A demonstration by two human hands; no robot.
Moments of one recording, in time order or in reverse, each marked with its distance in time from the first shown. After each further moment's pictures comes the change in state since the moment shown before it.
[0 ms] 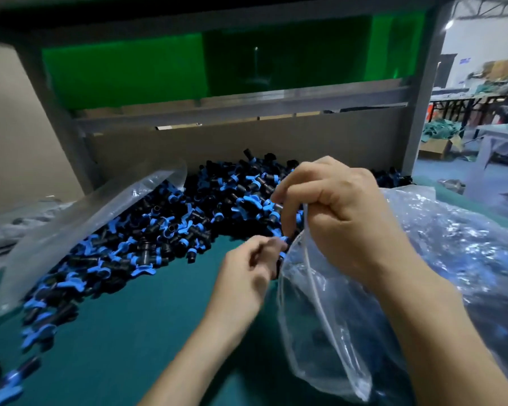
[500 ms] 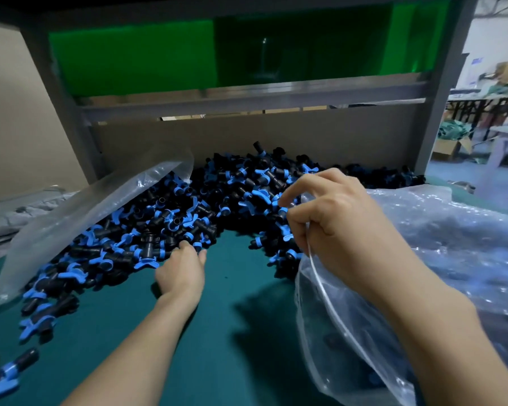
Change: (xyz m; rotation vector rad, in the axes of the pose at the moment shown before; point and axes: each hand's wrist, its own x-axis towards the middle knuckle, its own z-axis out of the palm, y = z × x) left_hand 0.061 -0.112 -0.083 1.239 0.260 -0.402; right_hand -0.005 0.020 0.032 -0.201 -0.111 -0.073
